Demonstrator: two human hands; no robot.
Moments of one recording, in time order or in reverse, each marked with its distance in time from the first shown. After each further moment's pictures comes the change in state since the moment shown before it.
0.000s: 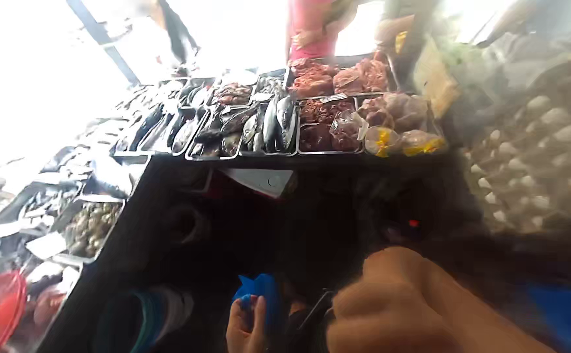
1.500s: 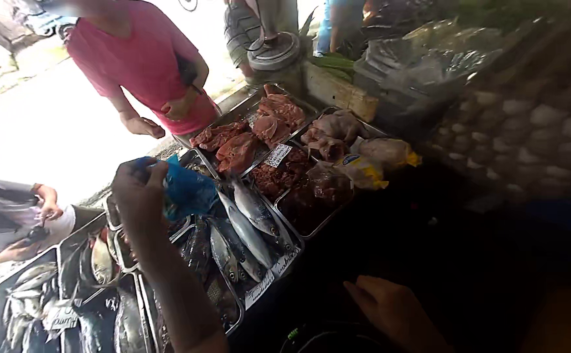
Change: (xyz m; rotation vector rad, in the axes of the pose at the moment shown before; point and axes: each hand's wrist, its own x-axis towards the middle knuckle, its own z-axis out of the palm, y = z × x) left_hand 0.668 0.337 0.284 0.312 -0.624 0.731; right_hand -0.056 0.328 0.051 -1.286 0.328 1.427
